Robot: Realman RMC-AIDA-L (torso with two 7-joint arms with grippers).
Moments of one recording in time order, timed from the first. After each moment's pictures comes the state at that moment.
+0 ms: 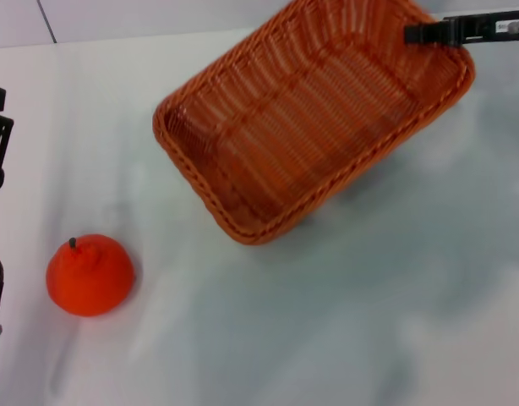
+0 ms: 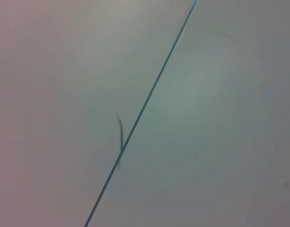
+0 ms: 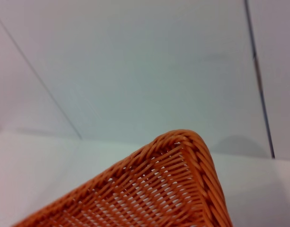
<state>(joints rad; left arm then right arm) -0.31 -2.17 0.07 -0.18 1.44 1.78 -0.48 0.67 2.00 -0.64 -0.88 0.90 1.32 2.15</state>
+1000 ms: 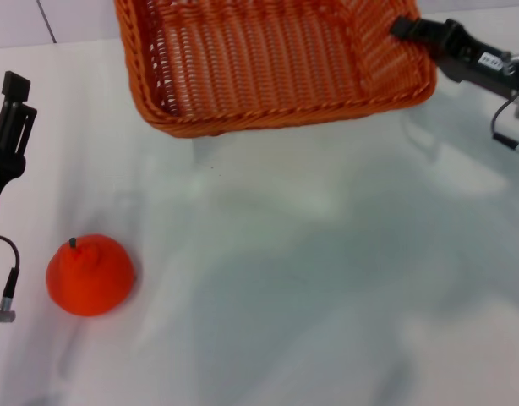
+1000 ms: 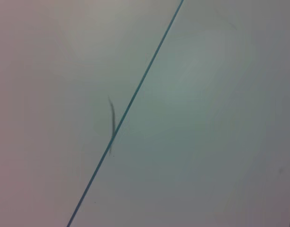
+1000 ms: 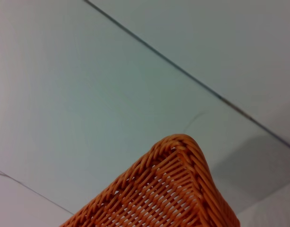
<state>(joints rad) -0.35 -2.17 0.07 -0.18 1.44 1.72 -0.48 0.59 2.07 -0.44 -0.45 1.38 1.24 1.96</state>
